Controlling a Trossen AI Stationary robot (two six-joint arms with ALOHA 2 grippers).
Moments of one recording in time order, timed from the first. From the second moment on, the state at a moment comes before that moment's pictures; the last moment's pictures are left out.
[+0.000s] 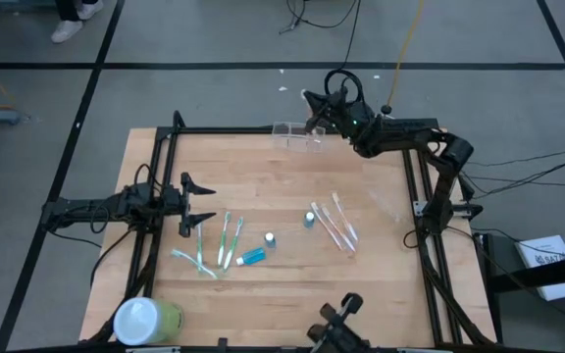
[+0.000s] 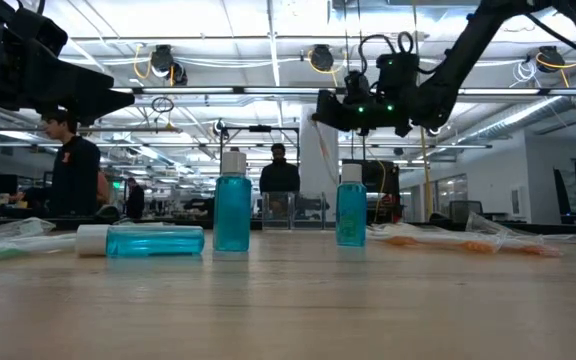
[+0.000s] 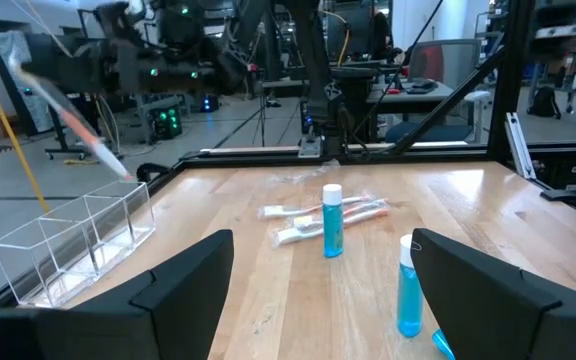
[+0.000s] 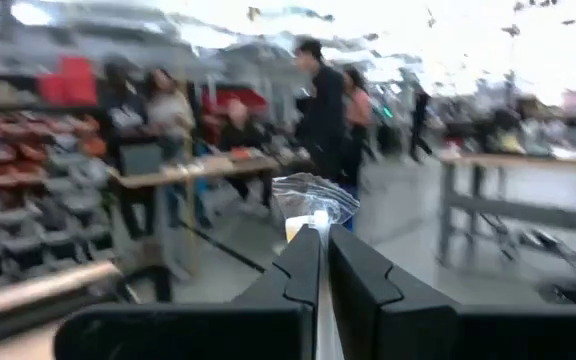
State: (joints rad) left arm 0.03 0.04 0.02 0.03 -0.03 0.07; right arm -0.71 1.84 0.95 1.09 -0.01 0.03
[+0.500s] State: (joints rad) left arm 0.03 0.04 0.02 0.03 -0.03 0.07; right arm -0.76 1.84 0.94 0.90 0.00 0.04
